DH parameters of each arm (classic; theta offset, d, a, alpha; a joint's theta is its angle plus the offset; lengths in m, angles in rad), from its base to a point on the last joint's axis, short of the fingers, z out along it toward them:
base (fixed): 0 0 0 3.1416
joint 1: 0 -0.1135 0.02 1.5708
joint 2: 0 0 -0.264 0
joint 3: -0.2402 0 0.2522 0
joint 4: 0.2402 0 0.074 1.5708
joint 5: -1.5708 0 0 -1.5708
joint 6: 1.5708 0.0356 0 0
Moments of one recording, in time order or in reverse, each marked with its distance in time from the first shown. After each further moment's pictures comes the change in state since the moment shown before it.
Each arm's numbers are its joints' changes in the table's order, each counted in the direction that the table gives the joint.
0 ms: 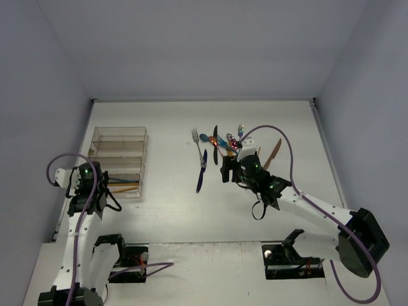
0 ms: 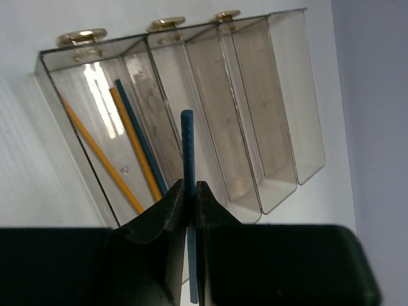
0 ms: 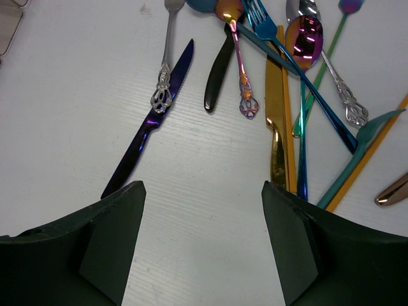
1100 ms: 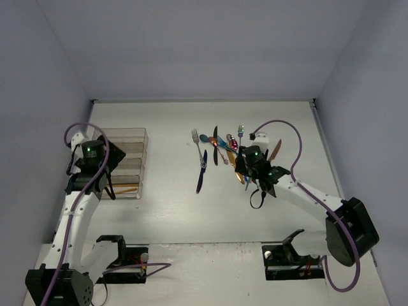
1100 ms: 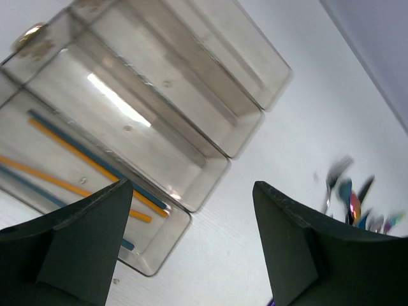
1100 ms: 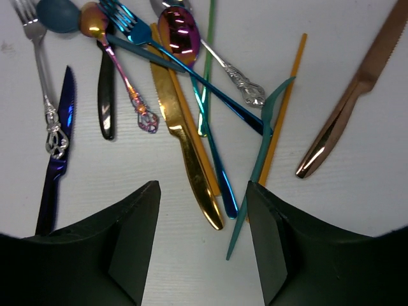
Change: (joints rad) left arm 0.071 0.200 -0.237 0.014 -0.172 0.393; right arm 0.137 0.120 -0.089 0.140 -0.162 0.132
